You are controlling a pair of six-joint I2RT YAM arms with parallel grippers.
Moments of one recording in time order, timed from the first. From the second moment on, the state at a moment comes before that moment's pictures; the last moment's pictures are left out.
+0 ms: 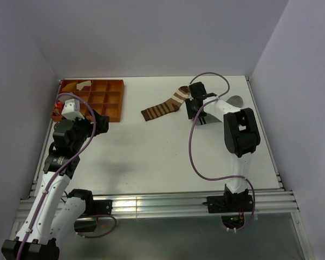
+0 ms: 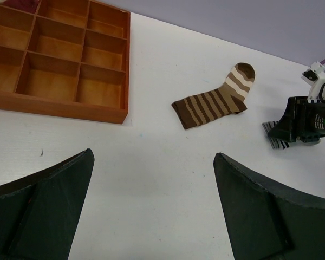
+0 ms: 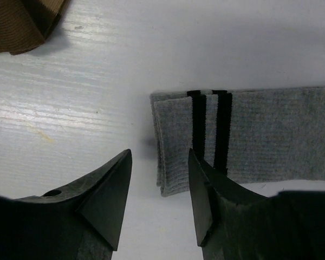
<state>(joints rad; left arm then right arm) -0.15 0.72 0.70 -0.20 0.04 -0.41 0.28 1.99 1.42 -0.48 0.12 0.09</state>
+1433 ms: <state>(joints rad) -0.15 0.69 0.69 -0.20 0.07 -0.43 0.91 1.90 1.26 -0.57 -0.01 0.19</state>
